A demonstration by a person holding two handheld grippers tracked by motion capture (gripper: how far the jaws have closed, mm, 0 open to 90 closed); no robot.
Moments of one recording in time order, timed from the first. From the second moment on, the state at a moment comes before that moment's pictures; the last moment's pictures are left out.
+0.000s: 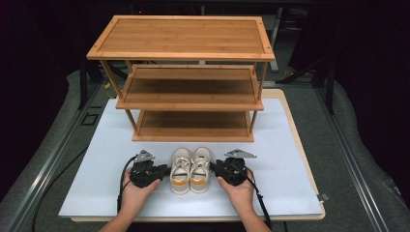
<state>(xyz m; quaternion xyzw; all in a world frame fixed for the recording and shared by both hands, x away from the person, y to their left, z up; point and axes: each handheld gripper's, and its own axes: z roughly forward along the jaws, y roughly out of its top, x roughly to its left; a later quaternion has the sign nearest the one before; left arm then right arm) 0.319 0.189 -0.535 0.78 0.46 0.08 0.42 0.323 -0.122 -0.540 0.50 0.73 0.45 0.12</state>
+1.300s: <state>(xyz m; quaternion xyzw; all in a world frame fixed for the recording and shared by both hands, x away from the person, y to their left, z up) 0.305 0.166 -0.526 0.76 0.46 0.08 0.45 0.293 -0.098 -0.526 0.49 0.74 0.45 0.10</state>
